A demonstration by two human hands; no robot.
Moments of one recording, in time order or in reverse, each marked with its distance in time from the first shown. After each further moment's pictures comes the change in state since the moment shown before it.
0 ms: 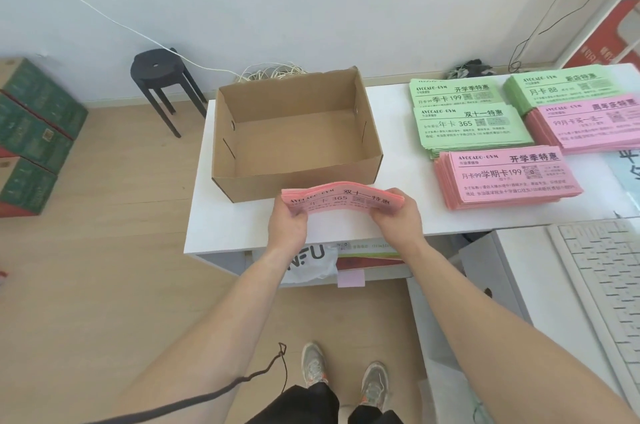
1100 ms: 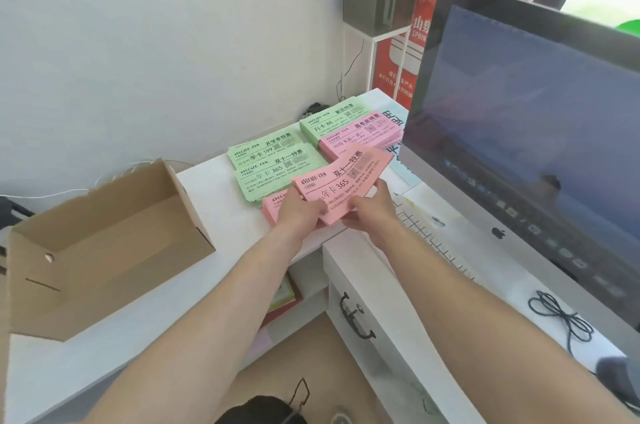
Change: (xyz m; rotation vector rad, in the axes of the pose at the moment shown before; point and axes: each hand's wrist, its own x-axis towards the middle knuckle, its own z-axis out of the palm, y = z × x) left_hand -0.102 0.186 0.252 -0.108 -0.577 0.071; right_hand -0.041 -0.010 -0.264 0.547 0.374 0.282
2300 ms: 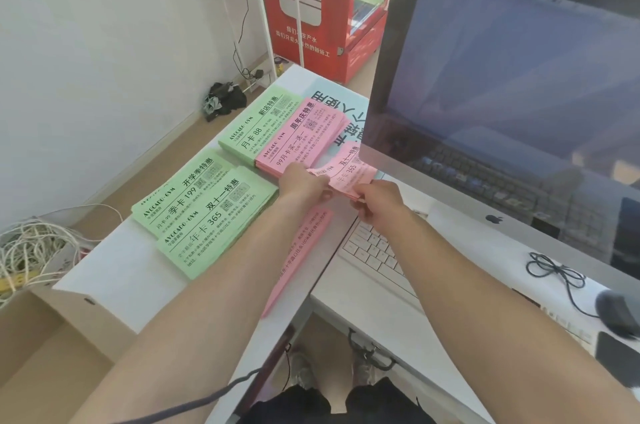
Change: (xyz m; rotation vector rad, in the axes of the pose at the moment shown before) left_hand 0.164 0.053 0.092 0.495 -0.316 -0.063; right_hand 0.126 -0.005 -0.040 0.260 0.453 0.281
